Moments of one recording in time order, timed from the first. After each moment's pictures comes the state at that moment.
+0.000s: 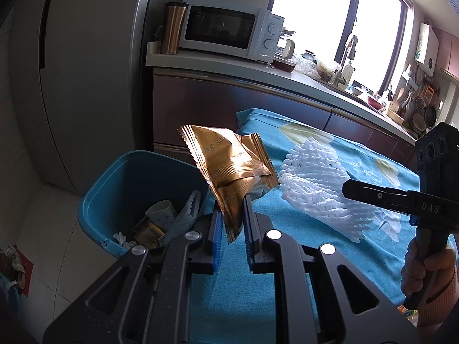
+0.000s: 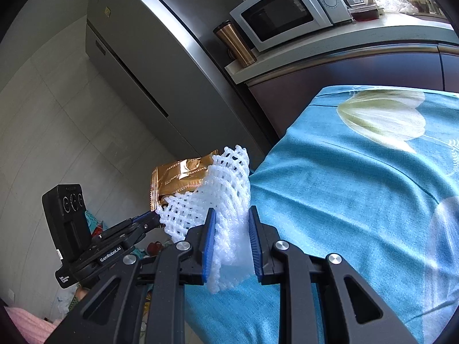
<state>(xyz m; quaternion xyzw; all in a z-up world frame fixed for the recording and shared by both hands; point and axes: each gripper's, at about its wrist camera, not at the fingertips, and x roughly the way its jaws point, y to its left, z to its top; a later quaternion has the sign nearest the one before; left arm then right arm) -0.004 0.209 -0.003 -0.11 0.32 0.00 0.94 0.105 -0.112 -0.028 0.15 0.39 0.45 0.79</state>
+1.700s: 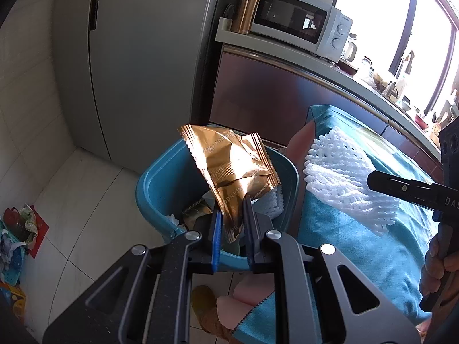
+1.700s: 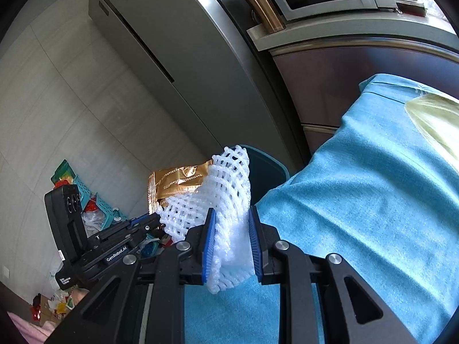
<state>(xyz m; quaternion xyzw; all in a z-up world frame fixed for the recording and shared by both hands) 0.003 0.298 -0.049 -0.16 0.36 0.12 0.91 0.121 -0.003 -0.037 0.07 0.43 0.48 0.76</state>
